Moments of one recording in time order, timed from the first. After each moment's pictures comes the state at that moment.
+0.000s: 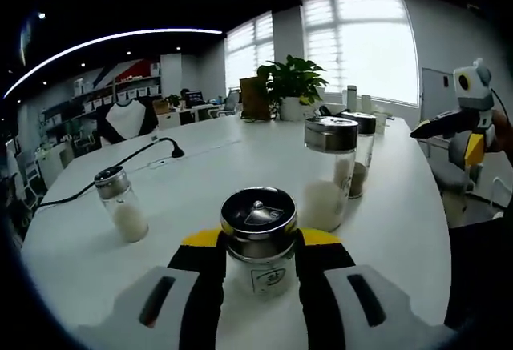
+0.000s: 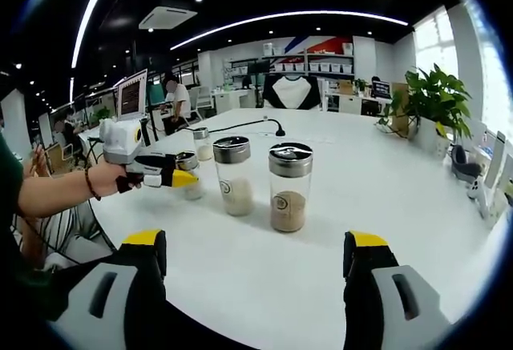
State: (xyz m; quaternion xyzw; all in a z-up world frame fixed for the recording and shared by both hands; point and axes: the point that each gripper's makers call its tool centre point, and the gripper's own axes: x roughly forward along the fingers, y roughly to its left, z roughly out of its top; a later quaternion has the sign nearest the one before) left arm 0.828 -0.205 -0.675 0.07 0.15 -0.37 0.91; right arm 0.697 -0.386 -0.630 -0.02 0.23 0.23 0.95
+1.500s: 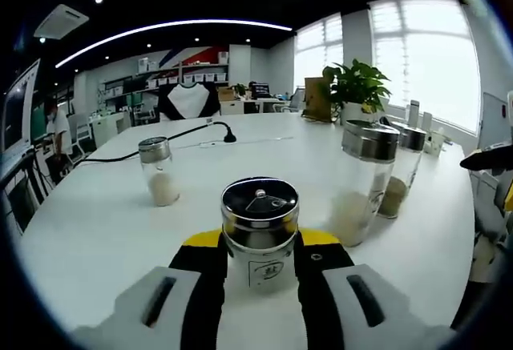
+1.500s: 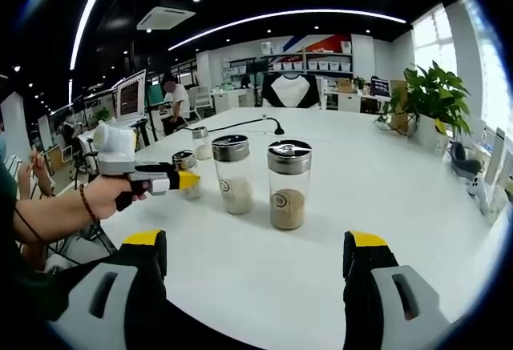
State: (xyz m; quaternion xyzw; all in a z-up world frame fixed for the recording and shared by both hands) left arm 0.827 -0.195 -0.682 0.02 0.17 -0.20 0.96; right arm 0.695 -0.386 -0.632 -0.02 0.23 0.22 0.95
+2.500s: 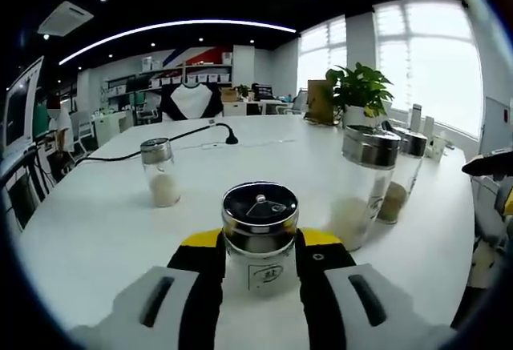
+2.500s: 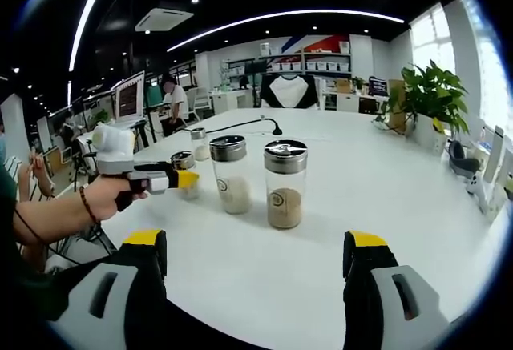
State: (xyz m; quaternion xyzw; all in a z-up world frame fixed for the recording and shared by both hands) left arm 0.827 -0.194 -0.671 0.03 0.15 -0.20 0.97; right arm 0.693 -0.391 -0.632 -0.02 0.23 0.22 0.95
